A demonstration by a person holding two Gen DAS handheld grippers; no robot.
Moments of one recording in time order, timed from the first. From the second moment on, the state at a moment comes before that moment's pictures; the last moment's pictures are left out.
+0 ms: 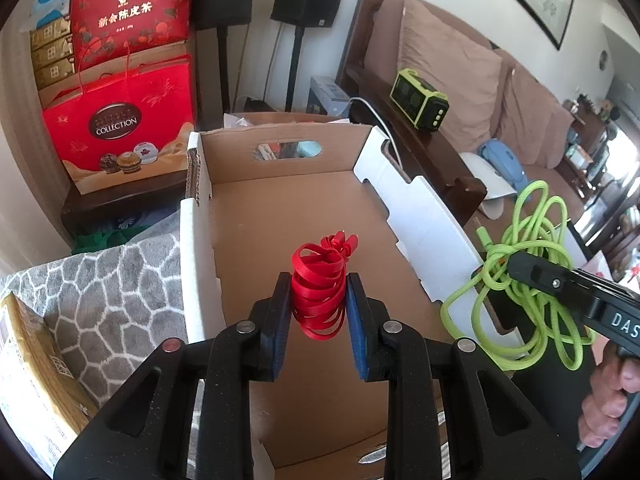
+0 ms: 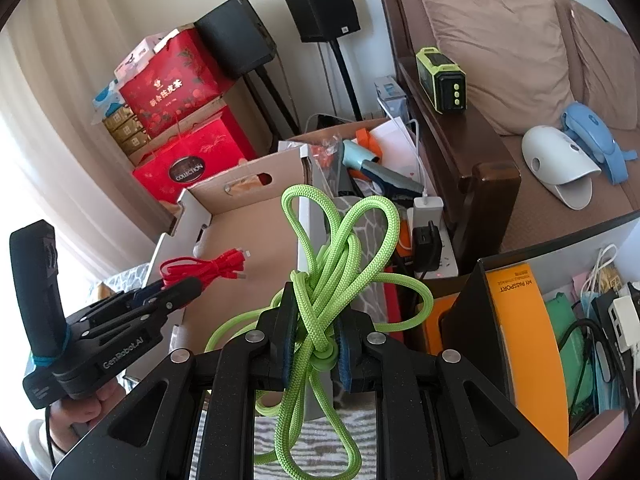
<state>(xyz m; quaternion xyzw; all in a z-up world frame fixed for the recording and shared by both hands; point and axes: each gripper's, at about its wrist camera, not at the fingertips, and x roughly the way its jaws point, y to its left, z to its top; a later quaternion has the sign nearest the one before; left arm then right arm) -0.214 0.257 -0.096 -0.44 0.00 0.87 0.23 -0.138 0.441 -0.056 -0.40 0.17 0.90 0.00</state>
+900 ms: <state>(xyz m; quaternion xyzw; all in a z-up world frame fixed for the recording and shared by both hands) -0.218 0.251 -0.097 -0.44 -0.01 0.87 0.22 -0.146 0.428 -0.048 -0.39 0.18 0.90 -0.03</state>
